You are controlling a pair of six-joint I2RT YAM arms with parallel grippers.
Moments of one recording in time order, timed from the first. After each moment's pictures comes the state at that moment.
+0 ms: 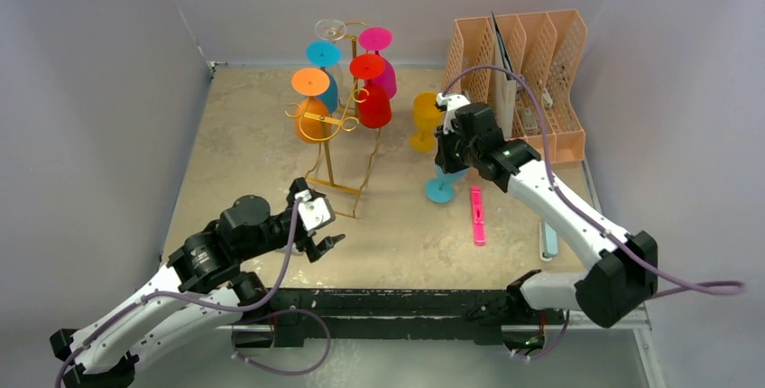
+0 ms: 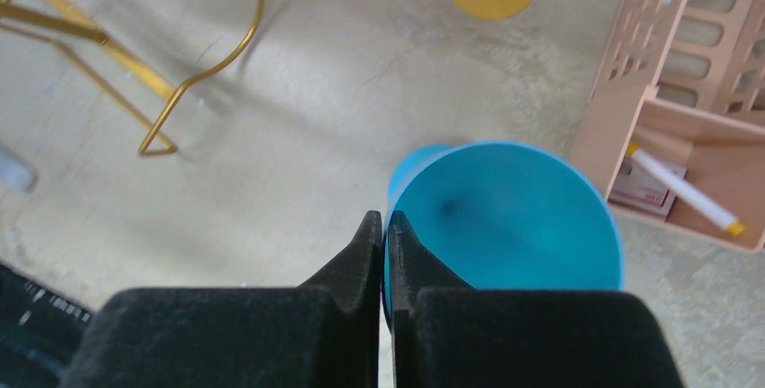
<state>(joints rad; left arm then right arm) -0.89 0.53 0.71 -0.54 0.12 0.26 0.52 1.27 1.12 -0.60 -0.05 0.18</state>
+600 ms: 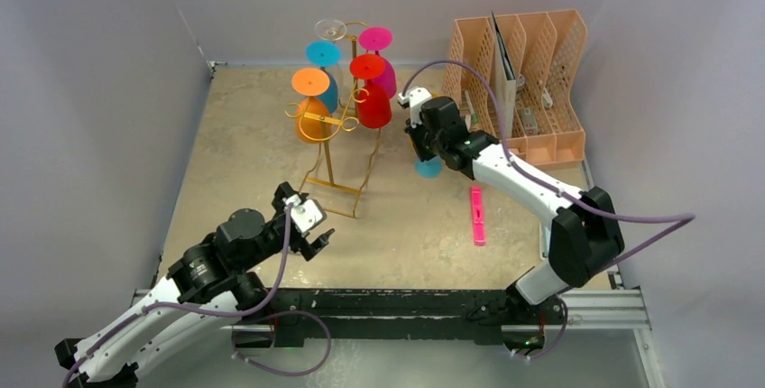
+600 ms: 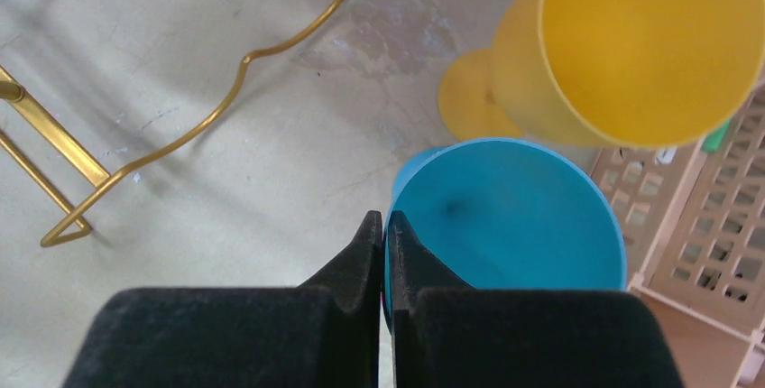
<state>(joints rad) -0.89 0.38 0.58 -0.51 -0.08 0.25 0.59 1.54 1.18 -0.34 0.06 -0.02</state>
